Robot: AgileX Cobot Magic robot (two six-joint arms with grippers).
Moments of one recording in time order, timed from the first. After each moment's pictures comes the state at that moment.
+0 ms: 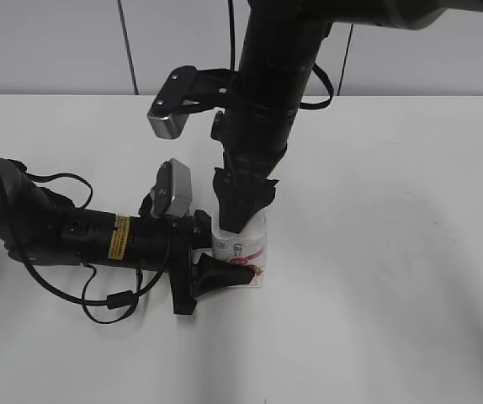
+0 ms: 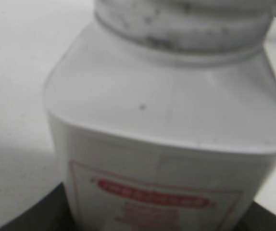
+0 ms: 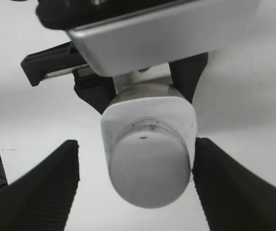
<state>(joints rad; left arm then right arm) -0.33 2.30 -0.97 1.34 -1.08 -0.44 0.67 2.08 -1.73 0.26 1.20 -0.92</state>
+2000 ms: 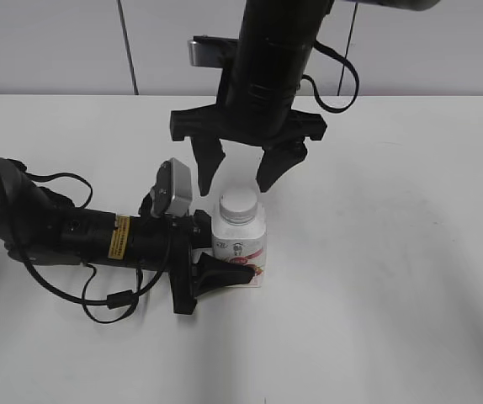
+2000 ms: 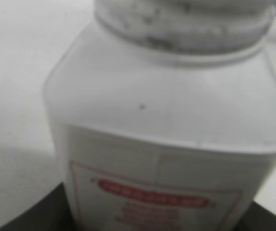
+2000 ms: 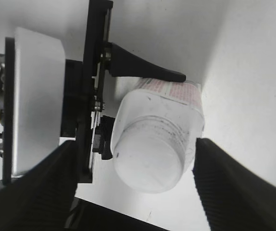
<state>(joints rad) -0.33 2.30 -0.97 1.34 -1.08 -0.45 0.67 2.08 -1.79 0.23 1.22 0.28</state>
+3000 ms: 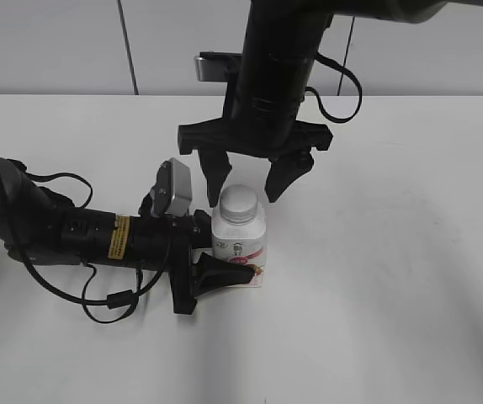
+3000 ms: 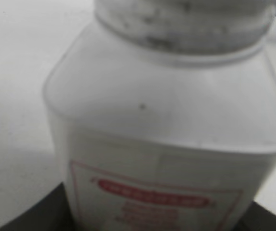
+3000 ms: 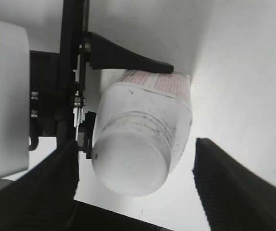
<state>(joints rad) -0.33 2.30 -0.97 1.34 -1.08 -0.45 0.67 2.08 -1.75 0.21 1.22 0.30</state>
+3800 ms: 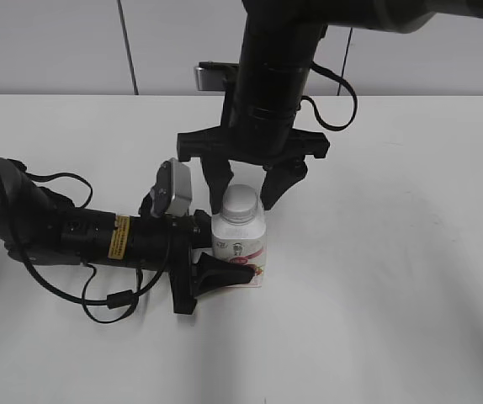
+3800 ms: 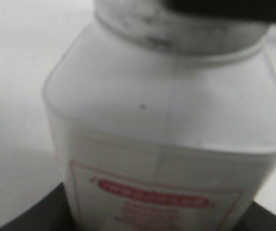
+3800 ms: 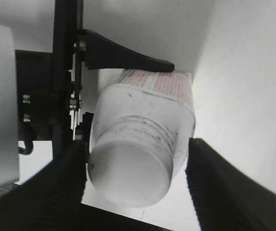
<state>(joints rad) -0.33 2.30 -0.97 1.34 -1.08 -0.45 0.67 2.10 -1.75 0.22 1.22 0.31</state>
